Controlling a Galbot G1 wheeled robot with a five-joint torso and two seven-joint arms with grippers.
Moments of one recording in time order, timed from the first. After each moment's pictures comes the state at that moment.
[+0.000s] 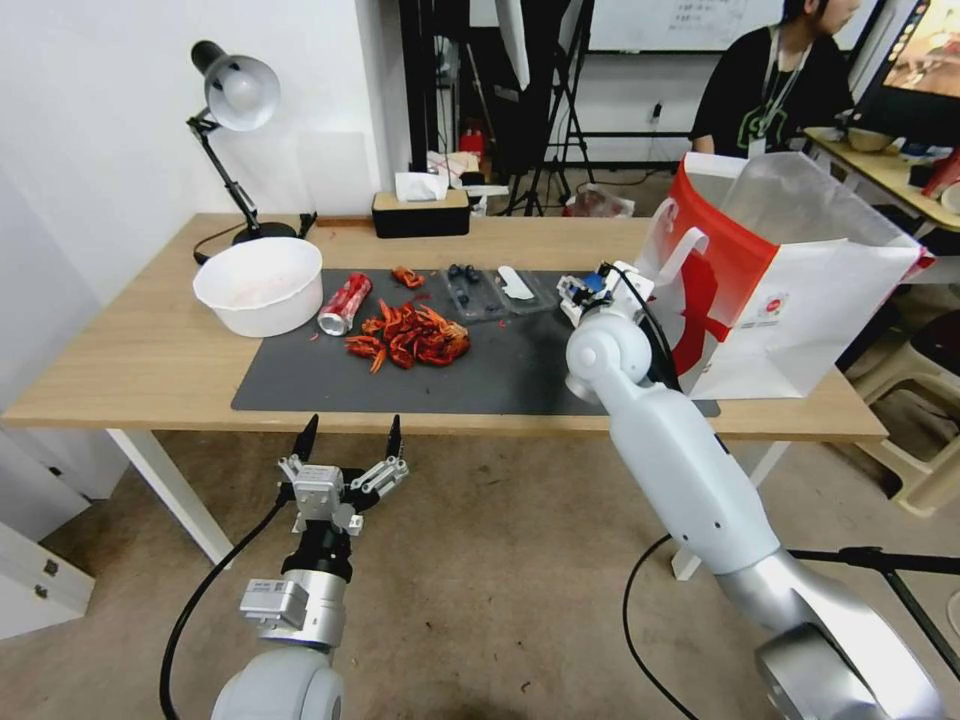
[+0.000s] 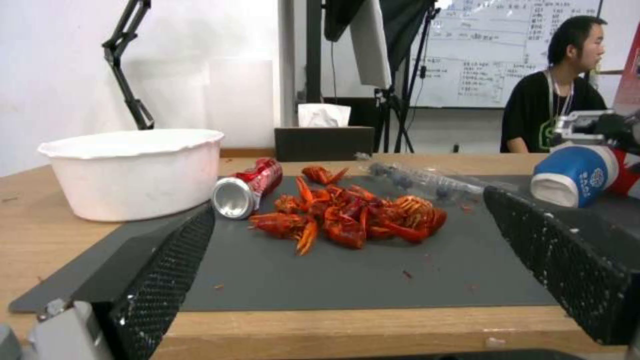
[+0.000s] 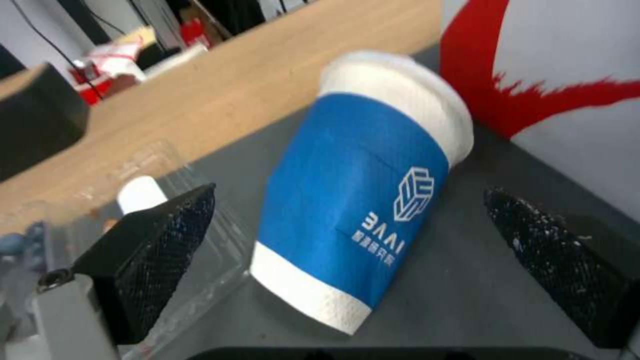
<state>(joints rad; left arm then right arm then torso) 1.69 -1.61 -0.48 -2.20 -0.03 -0.13 0.05 -0.48 1.34 0.05 1.45 0.99 -0.36 0.94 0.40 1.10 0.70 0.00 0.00</state>
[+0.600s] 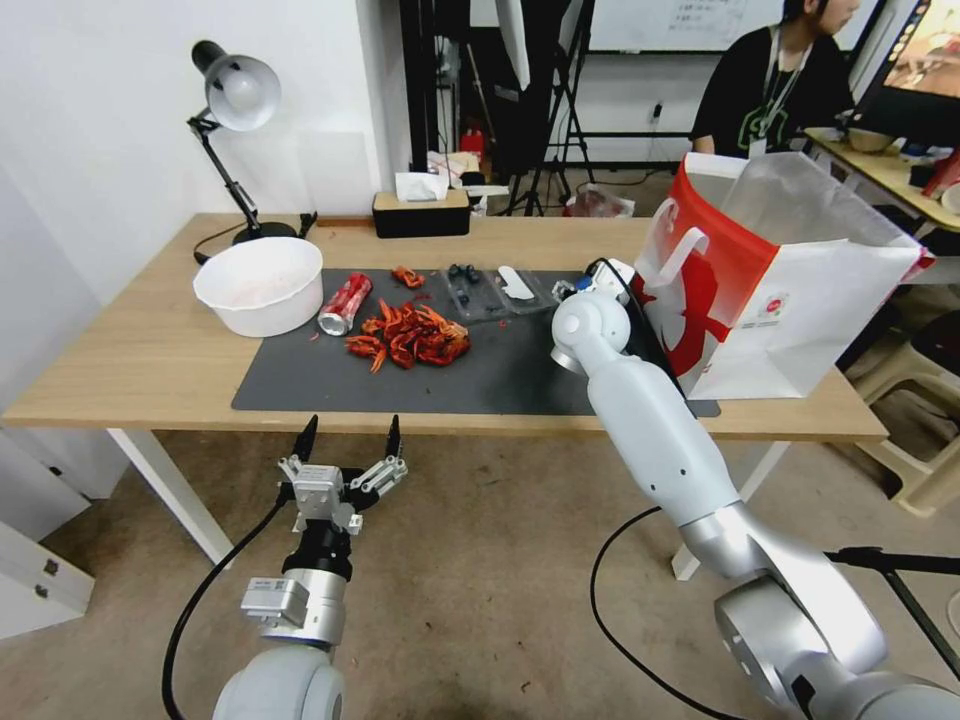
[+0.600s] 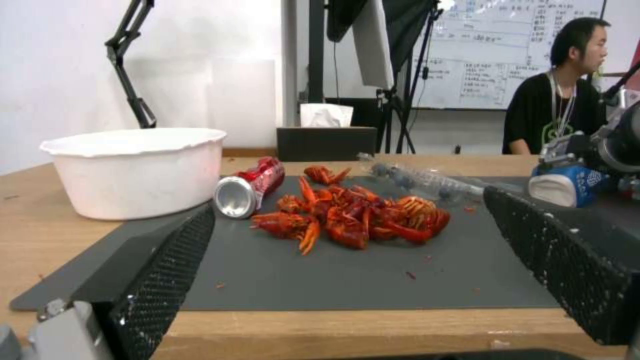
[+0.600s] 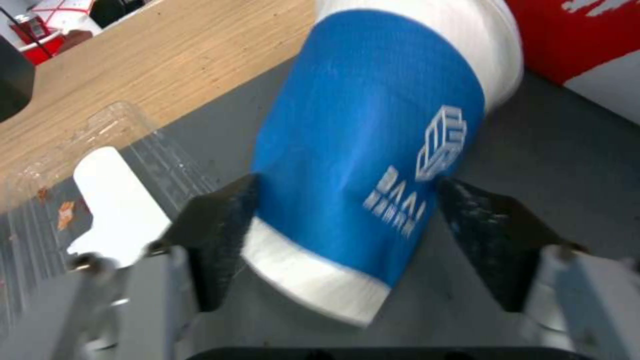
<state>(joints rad) 1.69 -1.61 -0.48 -2.19 -0.03 -0.13 0.05 -0.40 1.42 0.07 1.27 1.02 -0.40 0.96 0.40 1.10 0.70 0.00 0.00</state>
